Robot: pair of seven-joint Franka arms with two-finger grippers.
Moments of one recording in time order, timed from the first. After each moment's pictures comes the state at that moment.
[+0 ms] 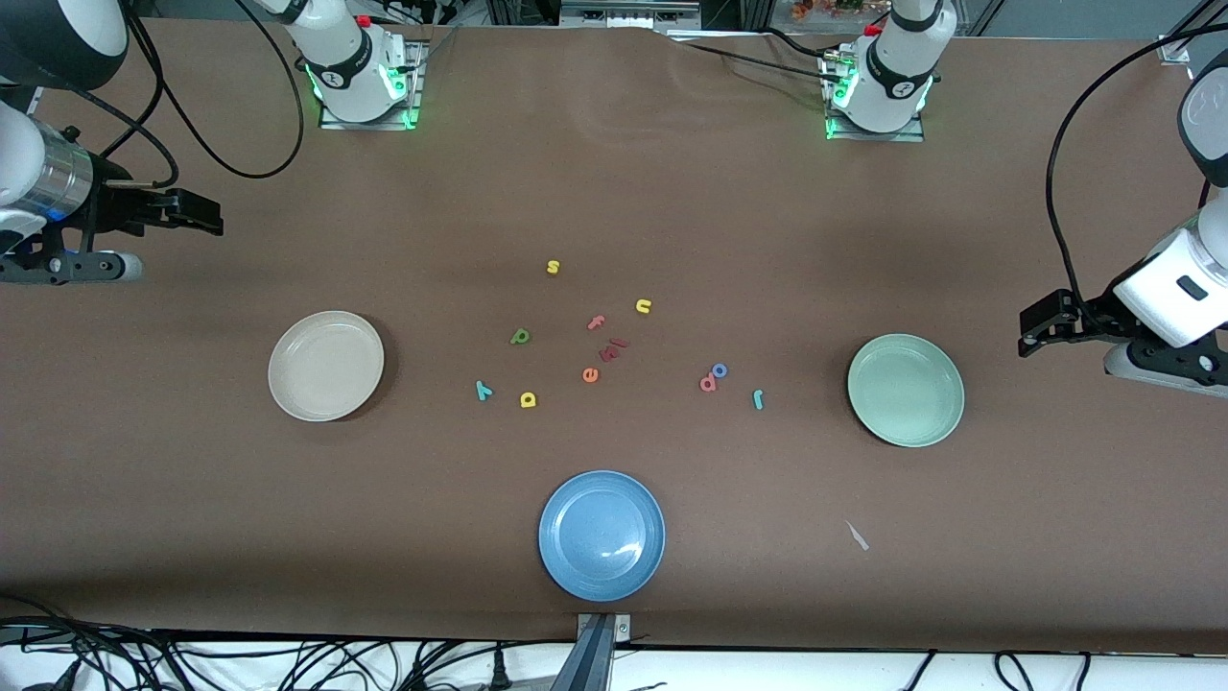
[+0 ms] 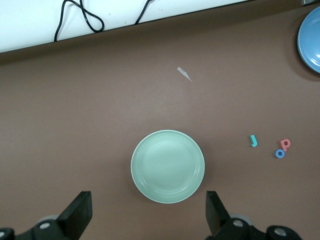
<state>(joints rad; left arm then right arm) -0.07 0.25 0.05 -1.44 -0.03 1.79 0.18 0.11 0.07 -0.07 -1.62 -0.02 1.46 0.01</state>
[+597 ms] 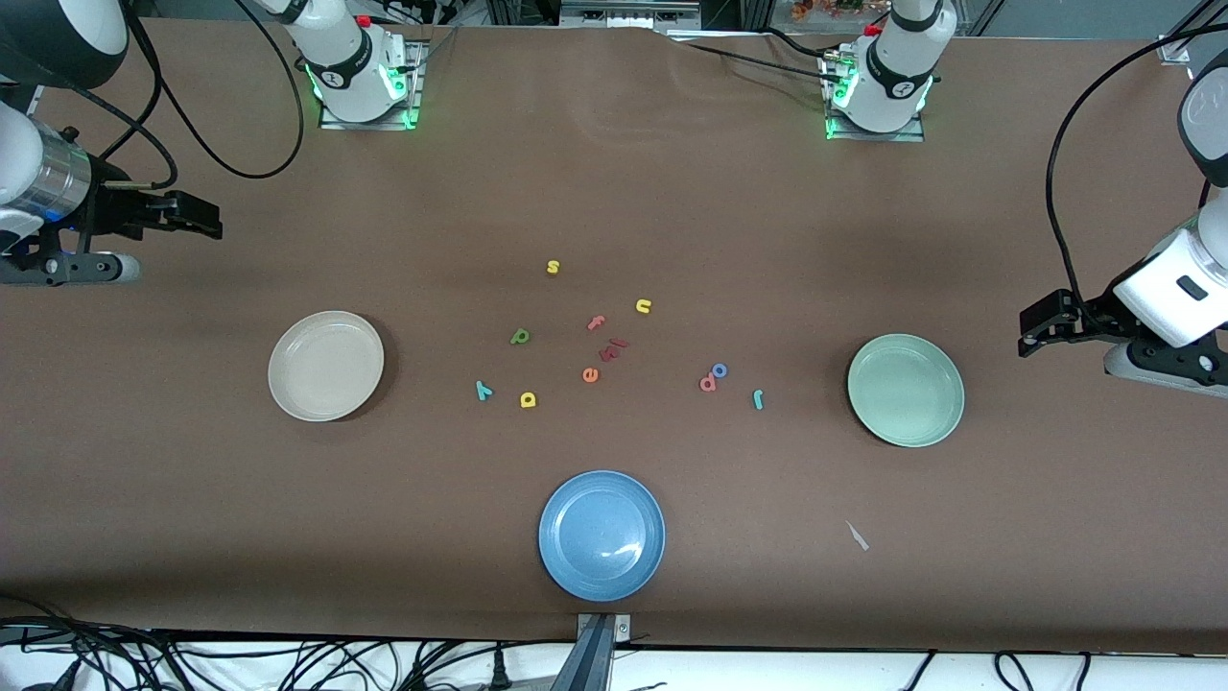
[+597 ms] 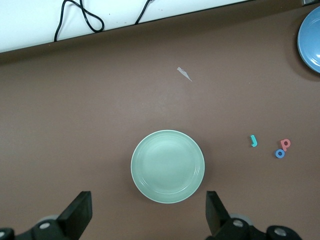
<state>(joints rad) -0.07 0.25 0.05 -1.44 -0.03 1.79 0.18 0.11 0.07 -0.07 -1.62 -0.02 1.50 0.01</state>
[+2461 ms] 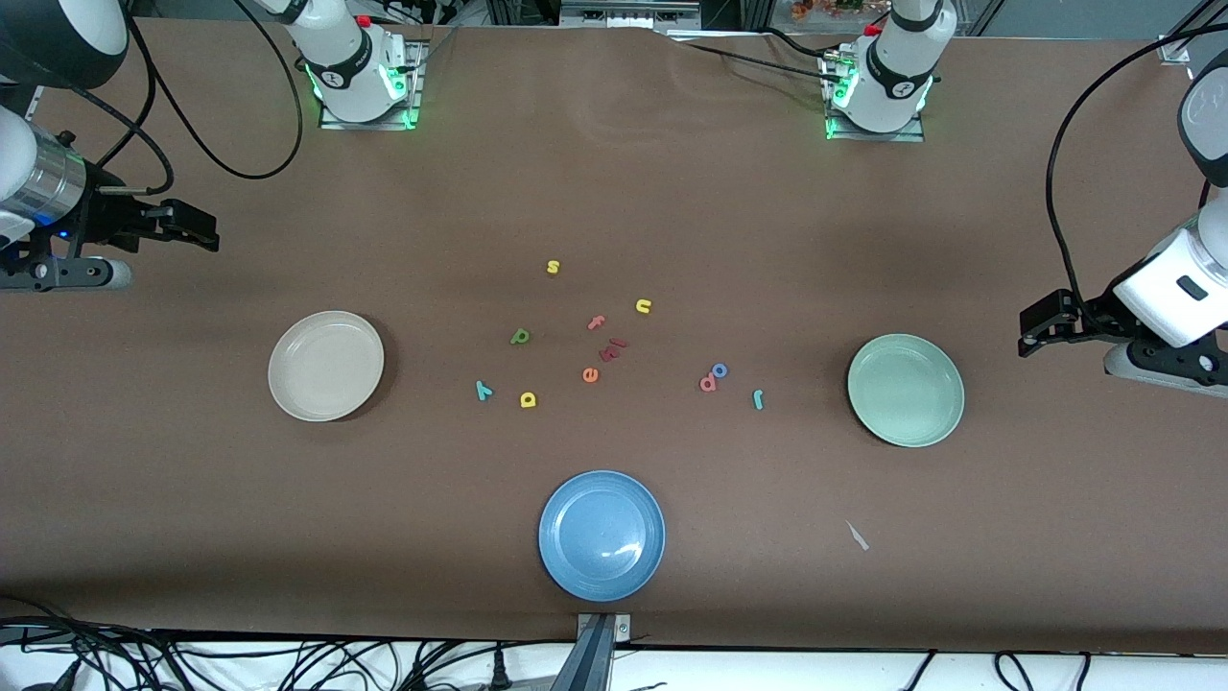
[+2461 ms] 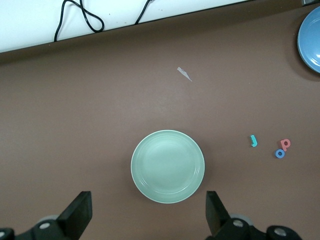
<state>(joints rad) -0.07 0.25 0.05 -1.44 -0.03 1.79 0.18 0.11 0.08 -0.07 -1.62 -0.02 1.54 0.01</state>
